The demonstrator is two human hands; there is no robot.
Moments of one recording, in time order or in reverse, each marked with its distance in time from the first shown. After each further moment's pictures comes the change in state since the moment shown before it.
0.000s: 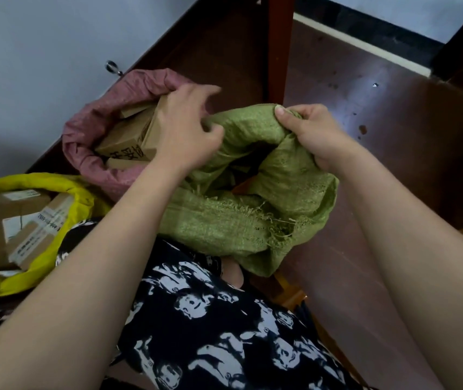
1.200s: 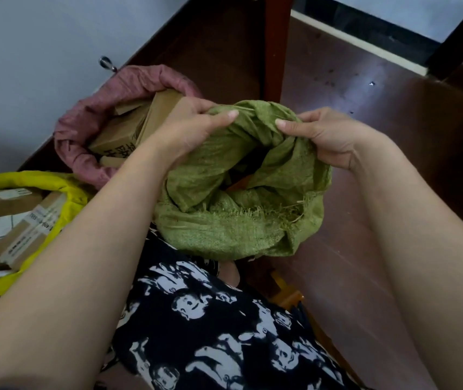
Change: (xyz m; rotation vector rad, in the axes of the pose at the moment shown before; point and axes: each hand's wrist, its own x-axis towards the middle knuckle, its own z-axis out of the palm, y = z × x) left_hand 0.017 0.003 0.005 -0.722 -0.379 -0.359; right_hand 0.001 -0.001 -0.028 0.185 -0.221 0.263
